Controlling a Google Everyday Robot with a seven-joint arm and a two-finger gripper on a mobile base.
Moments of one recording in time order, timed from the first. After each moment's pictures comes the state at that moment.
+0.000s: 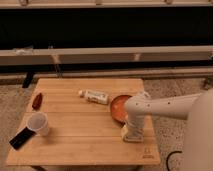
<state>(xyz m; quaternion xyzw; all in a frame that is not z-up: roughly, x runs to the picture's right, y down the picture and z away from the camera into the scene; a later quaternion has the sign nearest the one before) 0.151 0.251 0.815 -0.30 0.26 0.57 0.72</state>
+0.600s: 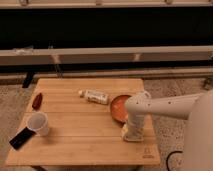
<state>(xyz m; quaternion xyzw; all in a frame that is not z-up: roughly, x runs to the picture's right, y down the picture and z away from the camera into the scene) 0.150 0.246 0.814 -0.30 0.25 0.57 0.72</state>
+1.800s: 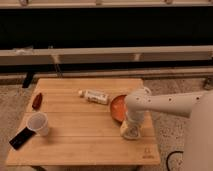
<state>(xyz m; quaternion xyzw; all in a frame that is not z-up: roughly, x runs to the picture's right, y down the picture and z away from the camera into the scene) 0.145 0.227 0.813 -0.31 0.24 0.56 0.73</state>
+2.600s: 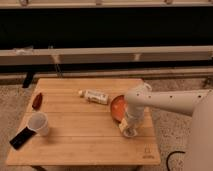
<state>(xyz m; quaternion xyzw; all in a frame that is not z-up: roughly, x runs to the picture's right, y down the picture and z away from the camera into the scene) 0.140 0.204 0.804 -0.32 0.22 0.54 0.74</state>
